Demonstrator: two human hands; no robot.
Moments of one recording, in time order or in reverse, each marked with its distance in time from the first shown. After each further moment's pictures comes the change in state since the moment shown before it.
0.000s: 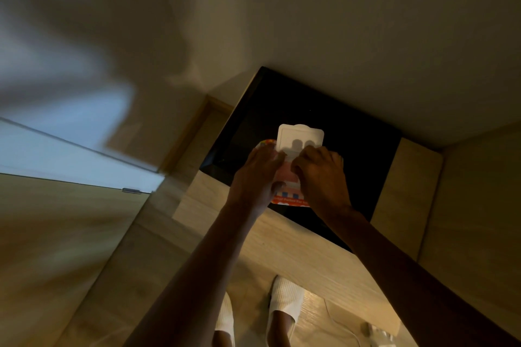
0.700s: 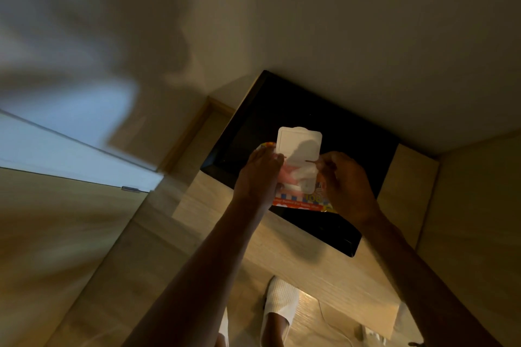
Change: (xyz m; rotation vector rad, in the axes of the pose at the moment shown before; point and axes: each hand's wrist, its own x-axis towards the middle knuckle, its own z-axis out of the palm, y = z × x) left_hand 0.012 0.016 -0.008 0.072 -0.081 -0.124; right_hand -0.018 0.028 -0.029 0.722 0.078 0.259
